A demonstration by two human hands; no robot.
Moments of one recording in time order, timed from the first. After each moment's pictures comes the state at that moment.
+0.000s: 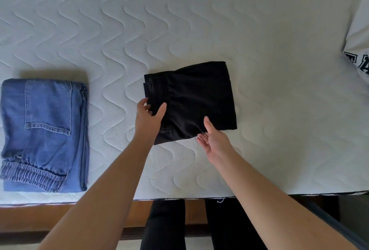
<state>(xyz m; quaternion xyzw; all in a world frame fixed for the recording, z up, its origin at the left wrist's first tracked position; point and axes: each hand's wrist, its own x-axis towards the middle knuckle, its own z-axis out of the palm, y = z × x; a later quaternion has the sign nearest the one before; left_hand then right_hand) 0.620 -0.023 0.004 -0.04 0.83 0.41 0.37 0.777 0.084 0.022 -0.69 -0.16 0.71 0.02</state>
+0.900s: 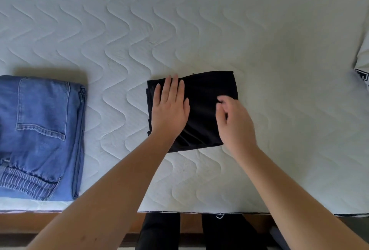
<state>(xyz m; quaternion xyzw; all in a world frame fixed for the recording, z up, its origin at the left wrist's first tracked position) 0.620 0.035 -0.010 0.42 0.90 0.02 0.07 0.757 0.145 0.046 -0.42 -0.86 0.29 0.02</state>
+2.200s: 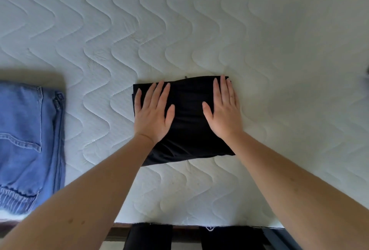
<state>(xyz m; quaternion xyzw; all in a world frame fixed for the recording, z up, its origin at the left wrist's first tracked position) 0.599 0.030 -0.060 0.40 0.91 0.06 0.13 0.740 0.204 -0.072 -0.31 -0.93 0.16 -0.06</state>
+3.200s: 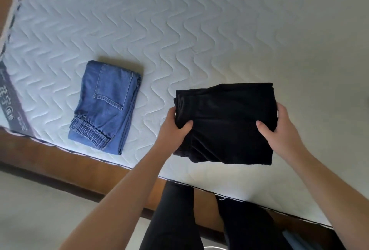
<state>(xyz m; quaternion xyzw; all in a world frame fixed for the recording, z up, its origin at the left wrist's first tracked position) 0.667 -0.064 0.122 0.00 0.82 0.43 0.37 0.829 0.191 0.118 -0.40 -0.77 0.50 -0.06</state>
